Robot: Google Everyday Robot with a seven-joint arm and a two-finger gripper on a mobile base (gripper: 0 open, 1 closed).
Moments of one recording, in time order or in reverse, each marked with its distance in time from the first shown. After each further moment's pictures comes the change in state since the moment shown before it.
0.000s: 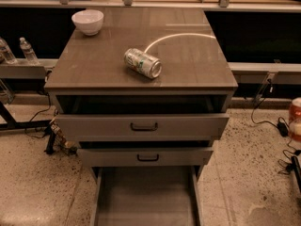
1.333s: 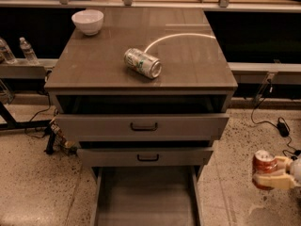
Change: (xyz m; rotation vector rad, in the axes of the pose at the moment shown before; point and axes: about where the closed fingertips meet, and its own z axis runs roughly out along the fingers) arm 0.141 0.081 0.091 -0.144 -0.035 0.047
